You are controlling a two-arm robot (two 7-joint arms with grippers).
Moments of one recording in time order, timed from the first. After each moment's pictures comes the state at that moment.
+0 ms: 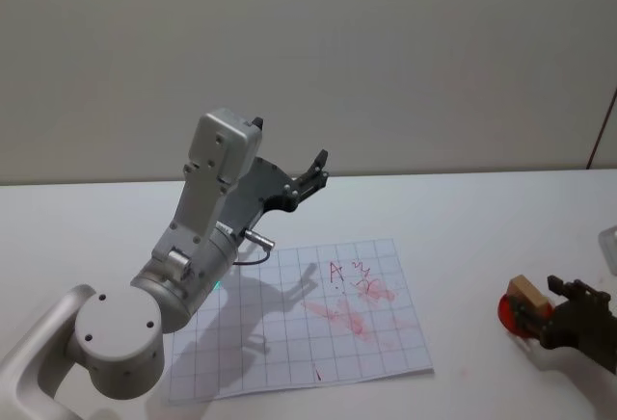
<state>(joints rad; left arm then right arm) -0.24 0.38 0.45 -1.63 -0.20 0.01 -0.01 -0.05 0.45 -0.20 -1.61 0.24 0.27 0.25</state>
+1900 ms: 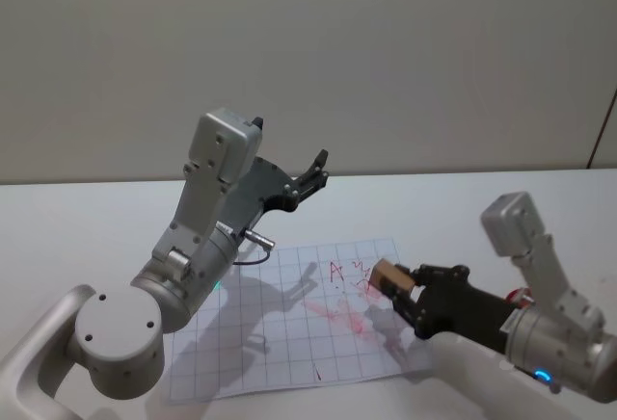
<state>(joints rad) -0.24 0.38 0.45 -1.63 -0.20 0.01 -0.01 0.11 0.30 -0.32 -1.55 0.18 0.20 0.58</state>
